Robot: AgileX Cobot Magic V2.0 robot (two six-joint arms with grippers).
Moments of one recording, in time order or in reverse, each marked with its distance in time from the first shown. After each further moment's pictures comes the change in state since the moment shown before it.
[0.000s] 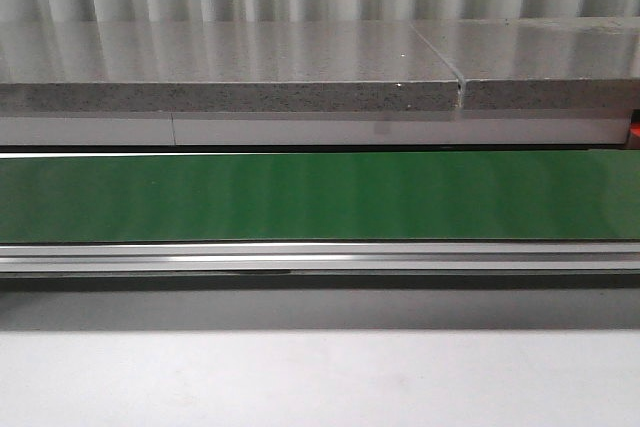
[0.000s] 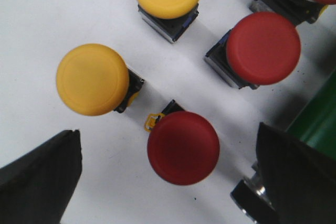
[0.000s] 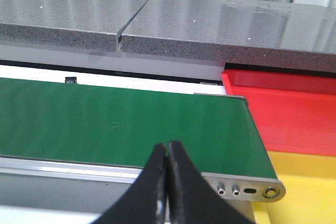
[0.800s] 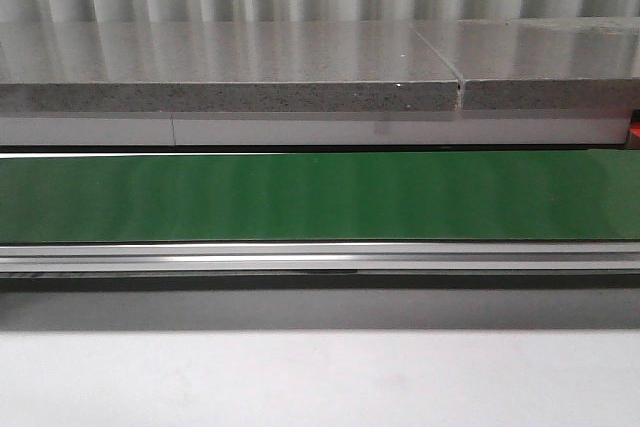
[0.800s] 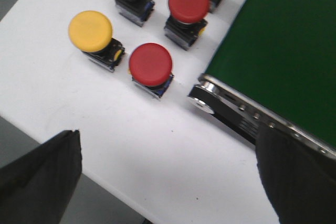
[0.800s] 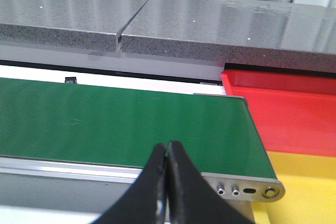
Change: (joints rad) left arm -0.129 -0.474 0.127 0.033 0.158 -0.027; right arm 0.000 0.000 0.000 0.000 0.000 0.000
